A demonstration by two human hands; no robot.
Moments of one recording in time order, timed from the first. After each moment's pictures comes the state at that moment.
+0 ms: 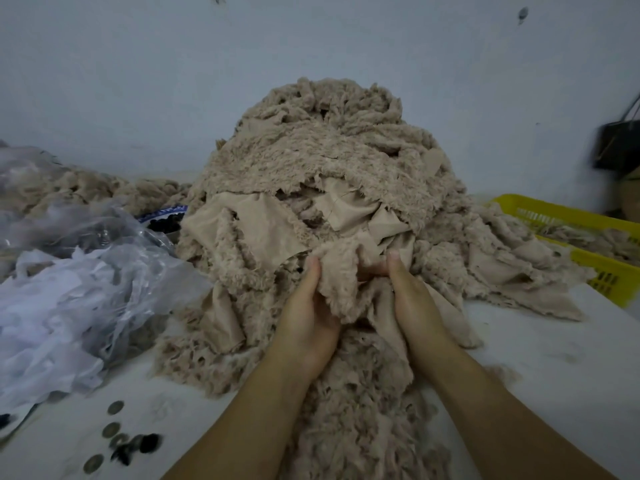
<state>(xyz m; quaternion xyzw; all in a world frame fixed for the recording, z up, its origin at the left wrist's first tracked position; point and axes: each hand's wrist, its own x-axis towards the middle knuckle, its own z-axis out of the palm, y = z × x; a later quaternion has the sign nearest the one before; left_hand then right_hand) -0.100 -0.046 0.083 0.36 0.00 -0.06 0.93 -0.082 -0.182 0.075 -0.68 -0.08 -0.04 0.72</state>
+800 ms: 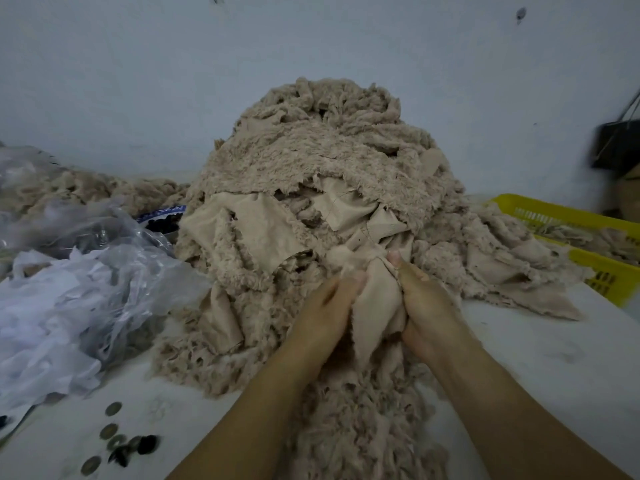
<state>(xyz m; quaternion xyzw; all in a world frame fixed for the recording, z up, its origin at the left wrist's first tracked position) -0.110 -0.049 0.083 0.74 -0.06 0.02 0.67 -0.076 -0.185 0.087 -0.49 -0.02 0.05 0.87</state>
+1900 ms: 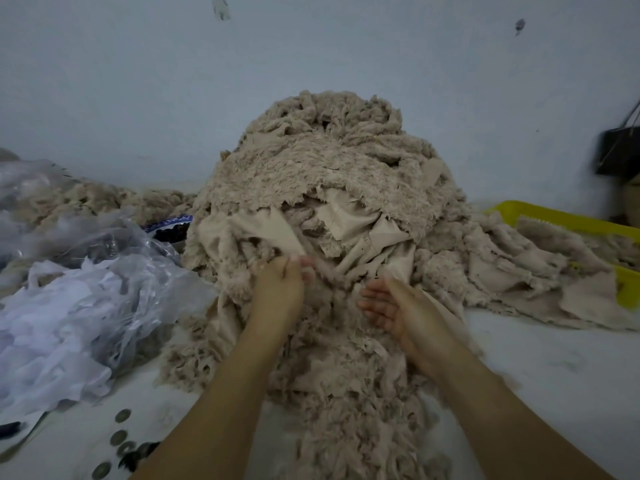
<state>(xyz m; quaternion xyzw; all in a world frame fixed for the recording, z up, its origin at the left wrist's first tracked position) -0.081 -0.010 0.104 0.78 0.07 0.21 0.58 -0.068 -0.191 0.066 -0.58 -0.01 0.07 0.82</state>
